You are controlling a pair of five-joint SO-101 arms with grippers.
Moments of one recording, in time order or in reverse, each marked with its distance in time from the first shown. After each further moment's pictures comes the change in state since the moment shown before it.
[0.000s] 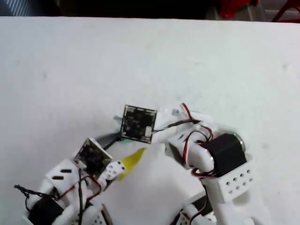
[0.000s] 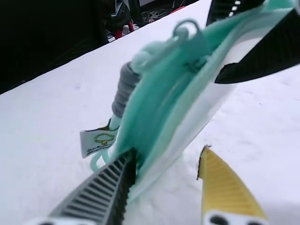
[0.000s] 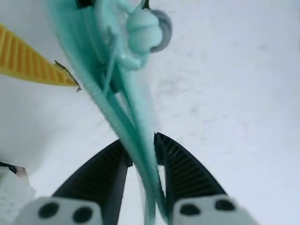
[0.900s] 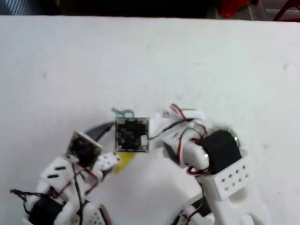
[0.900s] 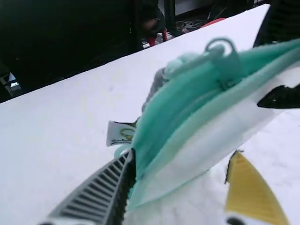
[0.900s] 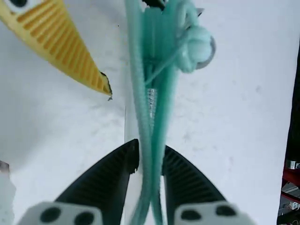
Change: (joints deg) left arm -9.3 0.0 1.1 -3.3 0.1; right arm -0.8 0.7 -5.2 2.0 9.3
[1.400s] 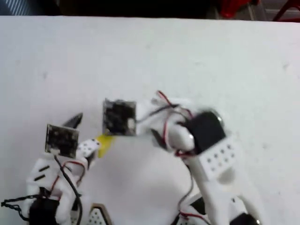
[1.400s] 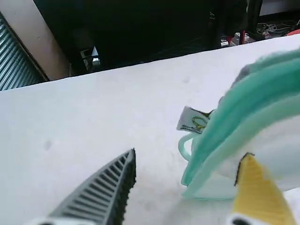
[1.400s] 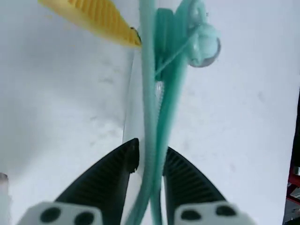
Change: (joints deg) left arm -21.1 0.2 0.1 -1.7 0.0; right arm -1.2 7.5 -6.2 0.0 -1.8
